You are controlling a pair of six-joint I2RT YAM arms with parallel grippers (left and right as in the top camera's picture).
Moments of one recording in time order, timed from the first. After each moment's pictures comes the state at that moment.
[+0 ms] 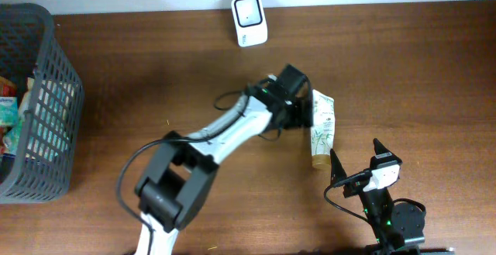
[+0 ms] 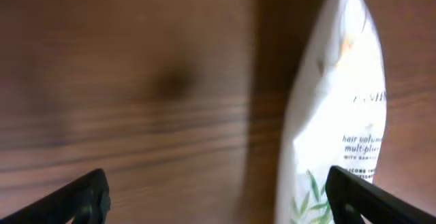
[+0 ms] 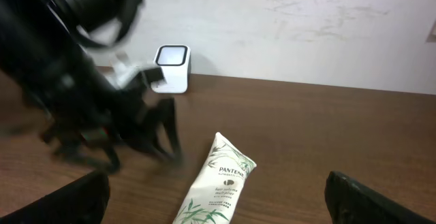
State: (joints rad) left arm -0.69 2.10 1.62 -0.68 0.13 -0.68; right arm 0.09 0.01 0.01 -0.06 -0.12 0.00
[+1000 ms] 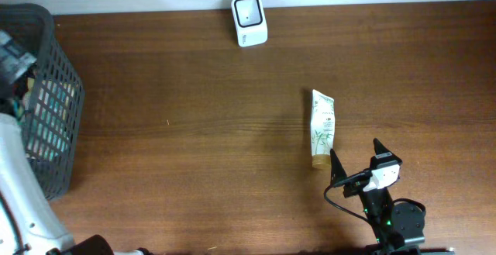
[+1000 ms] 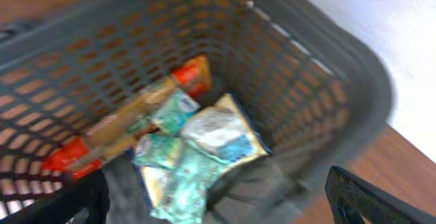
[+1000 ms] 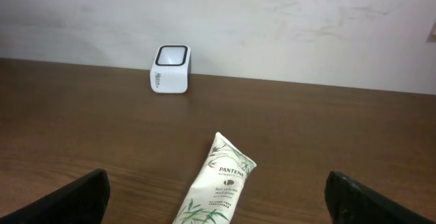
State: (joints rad) left arm 0.46 1.57 1.86 -0.98 -0.29 -0.31; right arm 0.09 0.01 0.01 -0.06 -0.12 0.00
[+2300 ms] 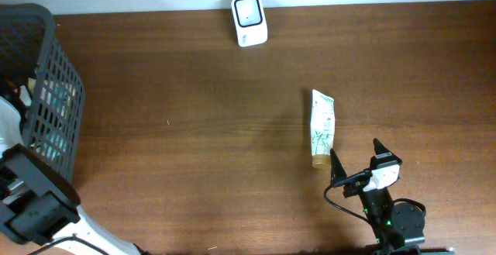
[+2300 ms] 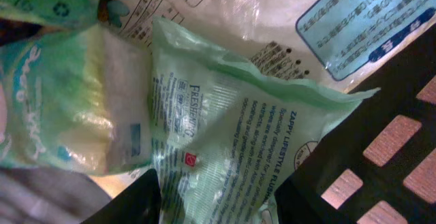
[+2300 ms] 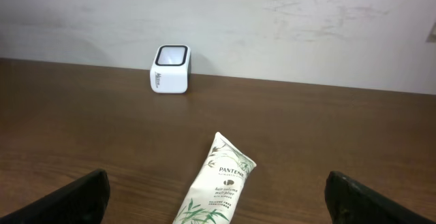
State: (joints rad) left arm 0.65 2.04 1.63 -0.91 -0.02 0.06; right arm 0.09 0.01 0.01 -0.06 -0.12 0.00
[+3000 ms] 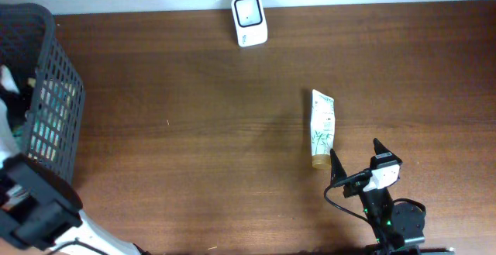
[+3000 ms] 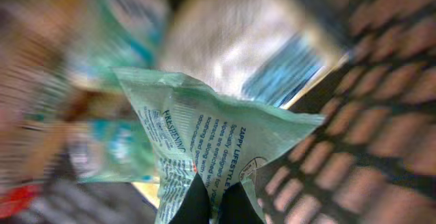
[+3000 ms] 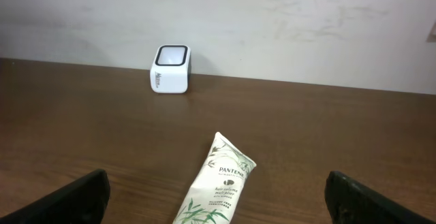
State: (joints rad) left arm 0.64 1.98 1.83 -1.01 0.01 0.05; right arm 0.09 0.01 0.01 -0.06 -0.12 0.00
